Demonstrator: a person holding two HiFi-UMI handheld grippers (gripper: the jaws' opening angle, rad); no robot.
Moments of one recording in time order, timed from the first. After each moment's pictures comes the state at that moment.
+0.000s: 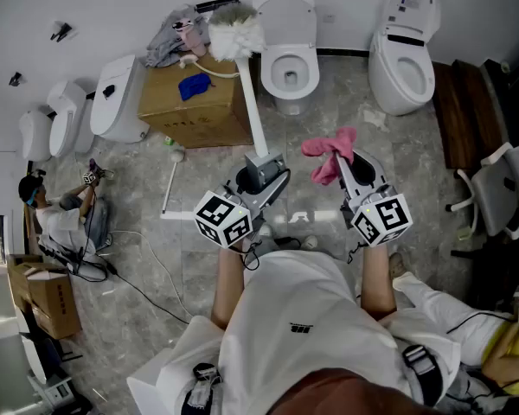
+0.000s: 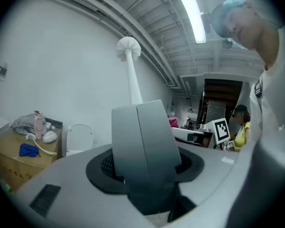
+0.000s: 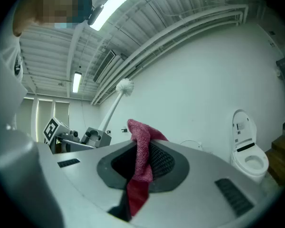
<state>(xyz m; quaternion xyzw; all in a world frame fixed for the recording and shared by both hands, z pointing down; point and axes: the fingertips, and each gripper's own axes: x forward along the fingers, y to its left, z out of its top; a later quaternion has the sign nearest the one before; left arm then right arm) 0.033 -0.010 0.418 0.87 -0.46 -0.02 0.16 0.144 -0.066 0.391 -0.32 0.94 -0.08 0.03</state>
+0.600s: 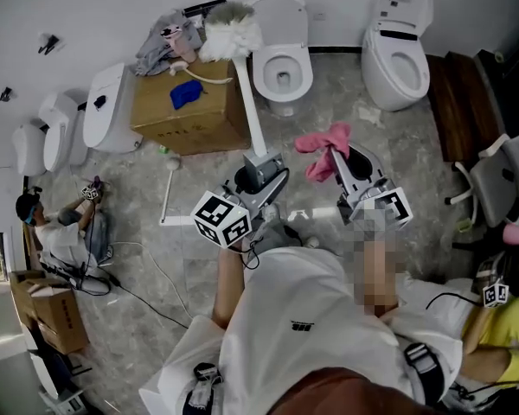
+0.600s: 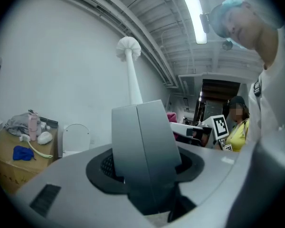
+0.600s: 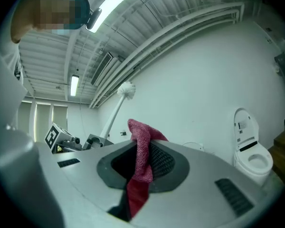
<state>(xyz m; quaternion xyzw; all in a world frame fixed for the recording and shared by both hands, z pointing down) 0.019 -0.046 0.425 0.89 -0.43 -0.02 0.16 0.122 -0.098 0.385 -0.33 0.94 -0.09 0.04</state>
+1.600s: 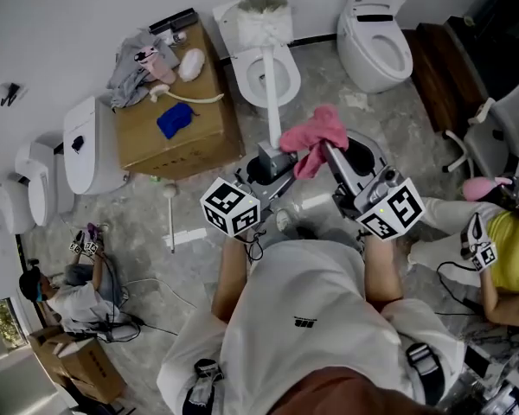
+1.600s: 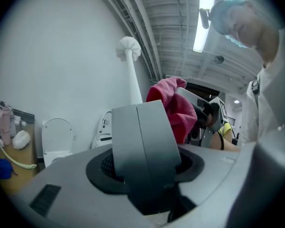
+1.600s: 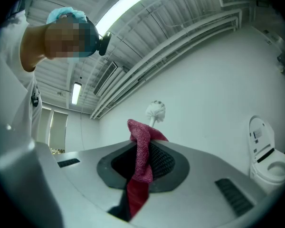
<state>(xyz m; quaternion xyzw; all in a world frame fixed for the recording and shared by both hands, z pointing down) -0.074 -0.139 0.443 0.94 -0.29 -0.01 0.19 -0.022 -0.147 0.317 -0.32 0.94 -0.05 0.13</state>
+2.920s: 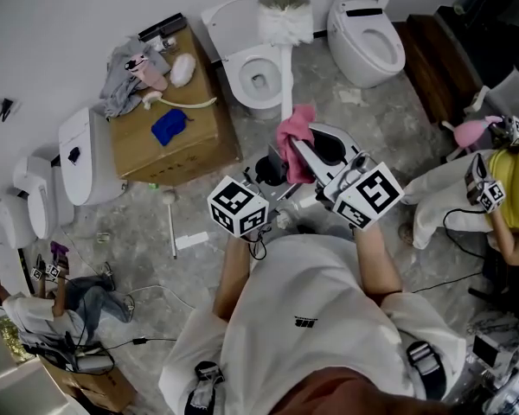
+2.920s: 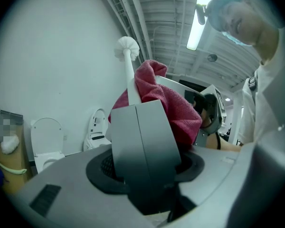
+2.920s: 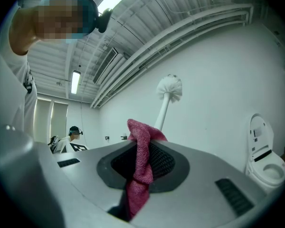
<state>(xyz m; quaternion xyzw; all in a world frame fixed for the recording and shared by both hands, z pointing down) -0.040 -0.138 0.436 0.96 -0.23 0.01 0.18 -0.061 -0.166 0.336 -0.32 0.94 -0.05 0.06</state>
